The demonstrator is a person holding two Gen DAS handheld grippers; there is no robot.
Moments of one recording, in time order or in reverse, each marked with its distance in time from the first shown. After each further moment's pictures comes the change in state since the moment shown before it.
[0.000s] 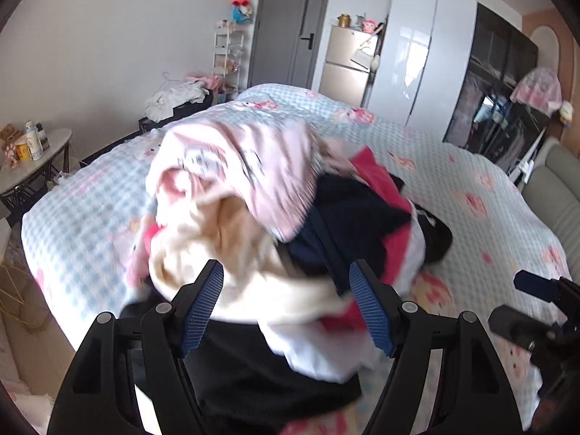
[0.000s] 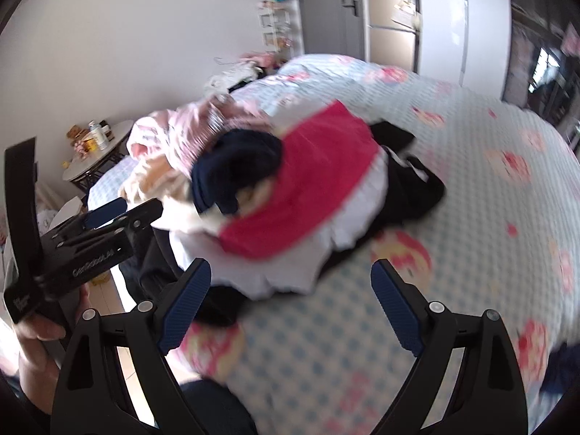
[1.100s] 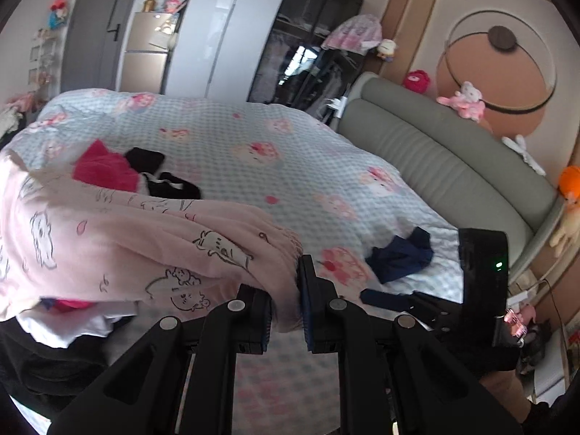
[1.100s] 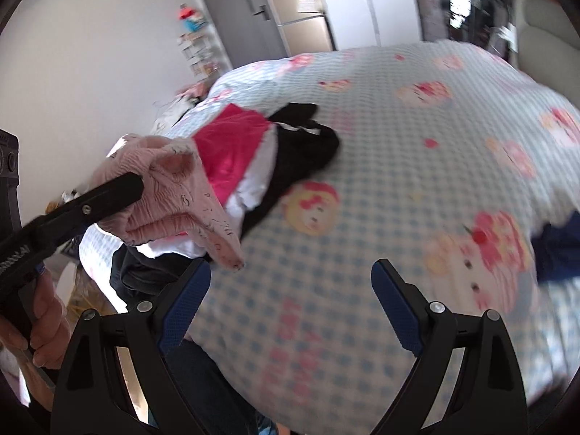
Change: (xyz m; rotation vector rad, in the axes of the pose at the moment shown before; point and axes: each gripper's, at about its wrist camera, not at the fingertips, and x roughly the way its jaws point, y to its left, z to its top) left arm -0.139 -0.256 -0.081 0.350 0.121 -0.739; right arm -0.119 -0.128 -0.122 0.402 -0.030 -0.095
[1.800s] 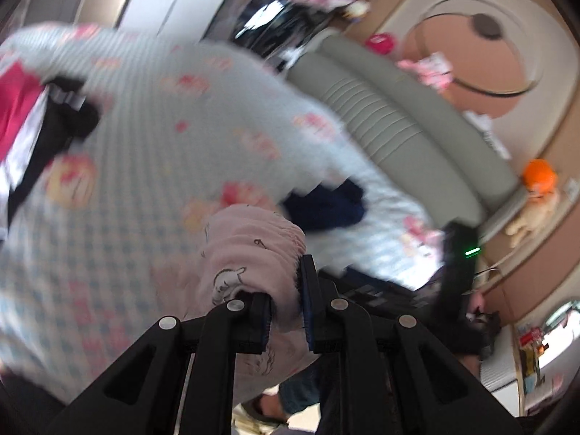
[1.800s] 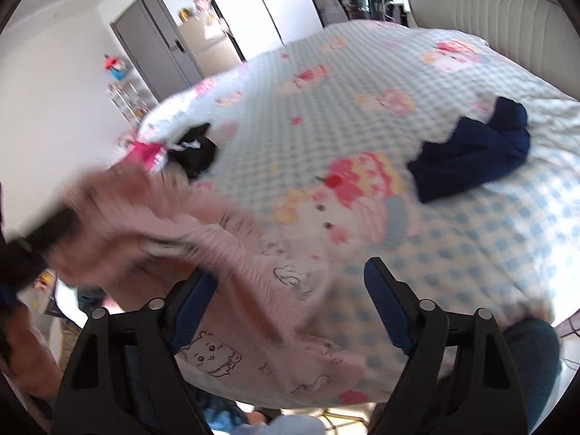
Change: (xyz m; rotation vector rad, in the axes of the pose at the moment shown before) left arm 0.093 -0.065 -0.077 -0.154 0.231 -0.116; right arm -0.074 -0.161 -0.079 0.230 -0.058 -0.178
